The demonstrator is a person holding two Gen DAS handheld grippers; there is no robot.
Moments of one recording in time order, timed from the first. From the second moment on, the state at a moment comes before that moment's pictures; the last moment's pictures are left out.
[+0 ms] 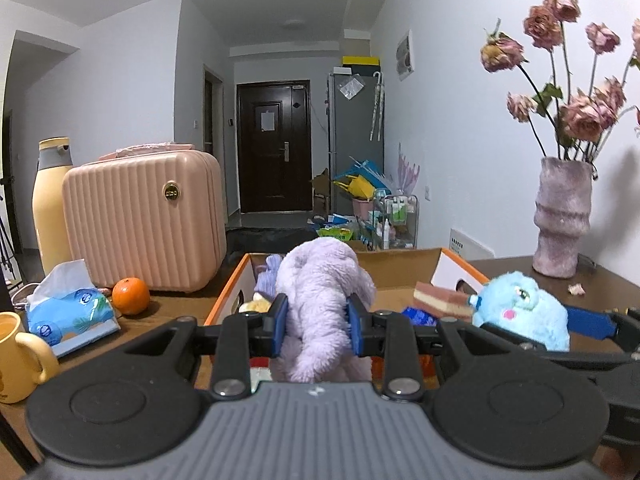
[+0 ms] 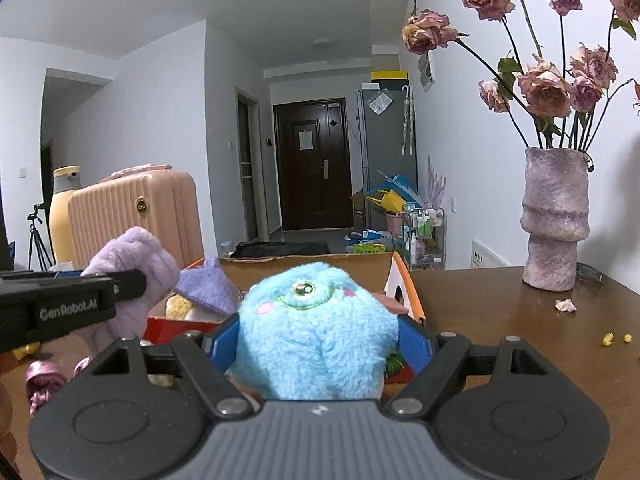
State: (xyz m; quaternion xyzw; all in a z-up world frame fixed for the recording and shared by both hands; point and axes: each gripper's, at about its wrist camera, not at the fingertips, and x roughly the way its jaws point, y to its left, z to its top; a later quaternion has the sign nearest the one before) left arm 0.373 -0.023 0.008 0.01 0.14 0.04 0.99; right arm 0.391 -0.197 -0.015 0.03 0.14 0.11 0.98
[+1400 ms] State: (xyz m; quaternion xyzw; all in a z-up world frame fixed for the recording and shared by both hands) left arm 0.518 -0.006 0.008 -0.02 0.14 0.06 0.99; right arm 0.542 -0.173 -0.008 0.02 0.13 0.11 0.98
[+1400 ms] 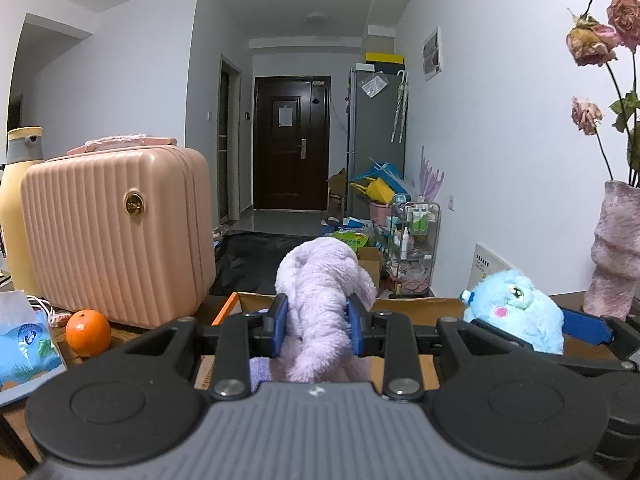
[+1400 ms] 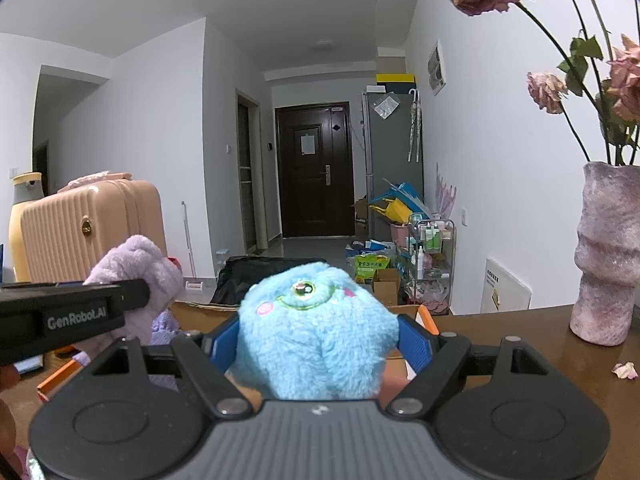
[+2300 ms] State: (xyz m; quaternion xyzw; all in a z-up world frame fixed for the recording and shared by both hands) left arm 0.532 0.006 0.003 -0.02 0.15 0.14 0.98; right arm 0.566 -0.178 -0.014 0.01 0.17 0.07 0.98
